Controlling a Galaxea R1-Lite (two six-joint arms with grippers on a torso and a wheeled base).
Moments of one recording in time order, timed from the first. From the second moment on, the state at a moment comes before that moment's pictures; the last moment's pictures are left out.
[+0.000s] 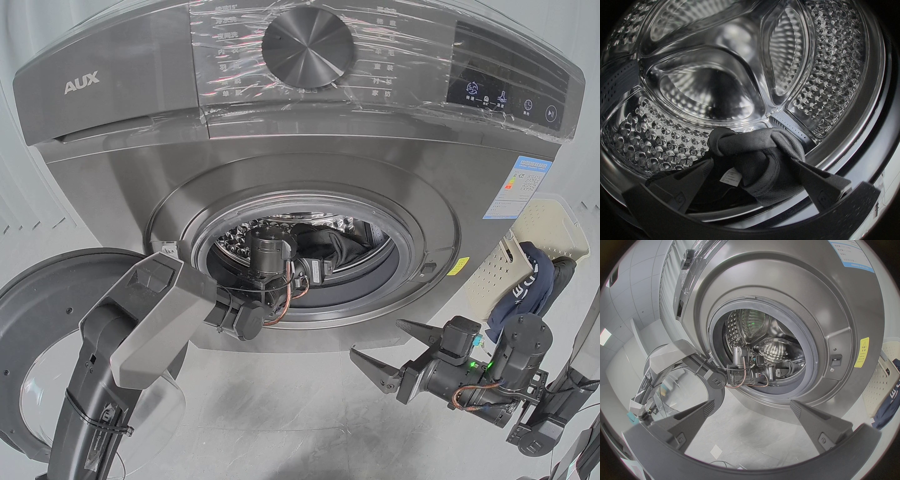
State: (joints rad) left arm -0.53 2.57 -1.70 -0.71 0.07 -0.18; right arm 0.74 1.88 -0.25 -1.54 -0.03 0.17
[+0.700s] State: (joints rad) left arm -0.52 2.66 -1.96 -0.71 0.12 -0.19; right arm 0.74 1.88 -0.25 -1.54 -0.03 0.17
